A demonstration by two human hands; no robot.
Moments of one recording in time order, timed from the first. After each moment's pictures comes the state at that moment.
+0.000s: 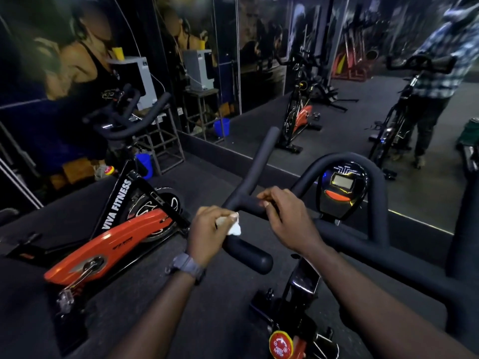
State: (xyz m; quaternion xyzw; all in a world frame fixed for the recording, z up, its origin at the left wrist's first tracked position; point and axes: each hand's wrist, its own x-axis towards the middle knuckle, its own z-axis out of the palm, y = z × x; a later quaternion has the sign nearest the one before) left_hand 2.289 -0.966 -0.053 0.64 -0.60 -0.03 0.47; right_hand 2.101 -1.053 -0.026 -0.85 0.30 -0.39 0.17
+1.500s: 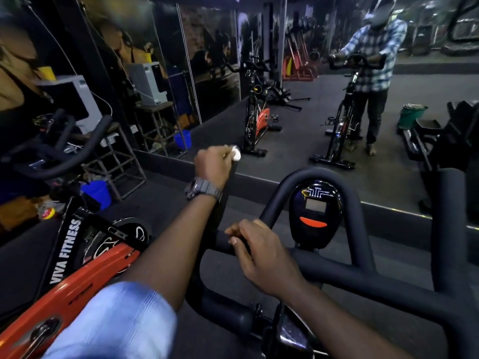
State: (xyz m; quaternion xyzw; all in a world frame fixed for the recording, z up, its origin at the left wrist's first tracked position) left_hand 2.264 -1.181 0.047 0.70 -0.60 0.08 0.38; right_hand 2.106 -1.053 -0.026 -0.84 0.32 -0.41 0.20
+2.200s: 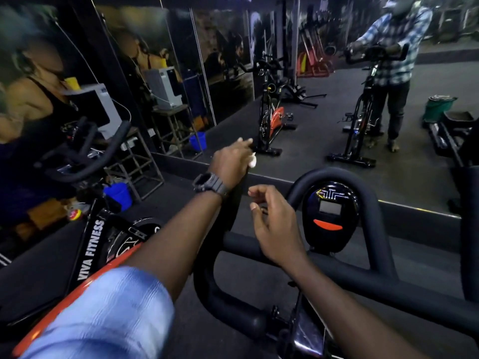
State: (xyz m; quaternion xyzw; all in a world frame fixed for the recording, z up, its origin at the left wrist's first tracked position) left_hand 2.277 -1.199 0.048 0.57 -0.76 0.14 0.27; right_hand 2.123 -1.089 -0.006 -0.72 0.35 -0.55 0.26
